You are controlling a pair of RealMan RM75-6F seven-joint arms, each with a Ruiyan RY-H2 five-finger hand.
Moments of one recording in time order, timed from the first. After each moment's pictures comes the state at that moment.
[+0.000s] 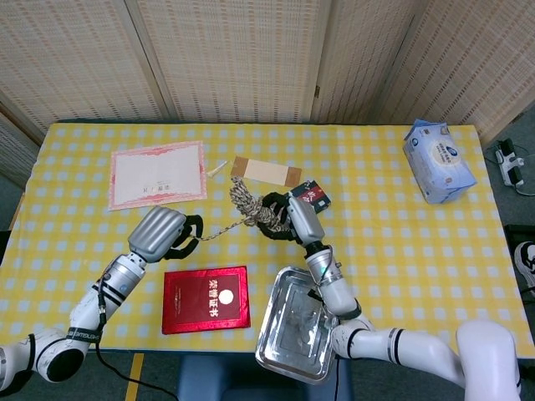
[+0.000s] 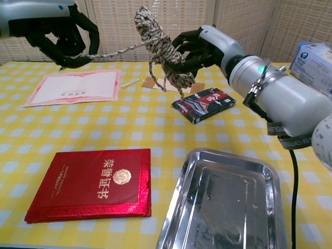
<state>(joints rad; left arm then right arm) -0.78 -1.13 -0.20 -1.88 1.15 0.97 0.19 0.81 -1.80 0.40 -1.38 -1.09 1.07 0.21</state>
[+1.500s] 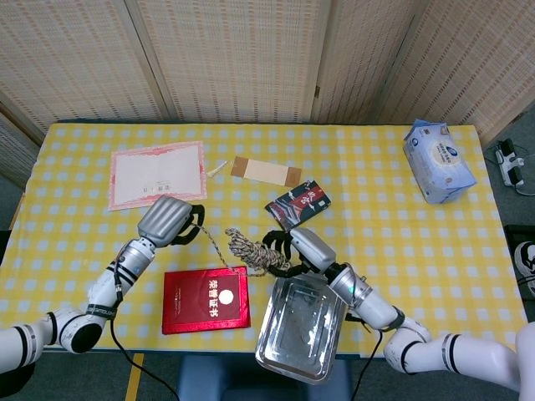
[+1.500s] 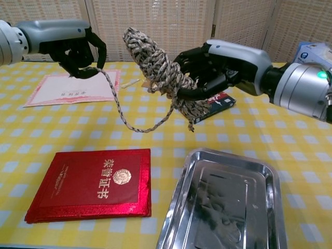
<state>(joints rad) -0.85 -1.26 -0.21 -1.64 1.13 0.89 0.22 0.74 -1.50 0.21 -1.57 -1.47 0.90 0.58</state>
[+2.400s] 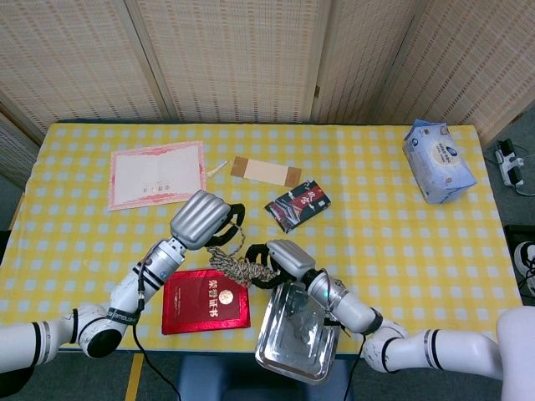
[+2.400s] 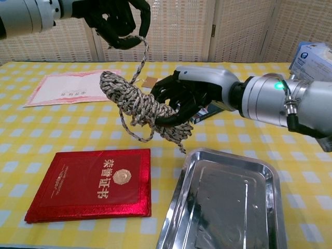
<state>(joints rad) -0.94 -1.26 -0.29 -1.80 1.14 0.95 0.29 0.85 -1.53 0.23 -1.66 -1.11 0.76 0.21</state>
